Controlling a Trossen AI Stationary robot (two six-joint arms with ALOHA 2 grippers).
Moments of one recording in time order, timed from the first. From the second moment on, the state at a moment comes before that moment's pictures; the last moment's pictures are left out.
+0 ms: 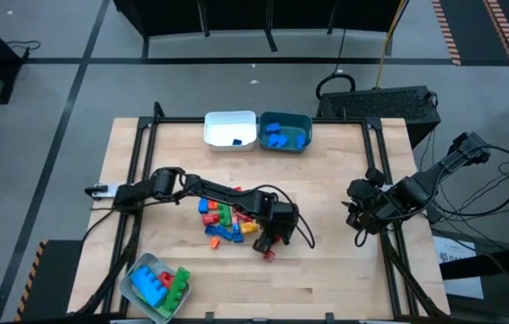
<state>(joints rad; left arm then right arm) -0.12 2.32 1.83 -0.69 0.16 0.30 0.60 0.93 0.83 -1.22 0.58 1.01</state>
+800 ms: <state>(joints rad) 0.39 1.96 1.69 -0.96 -0.53 -0.02 0.60 0.93 0.81 -1.20 0.58 1.01</state>
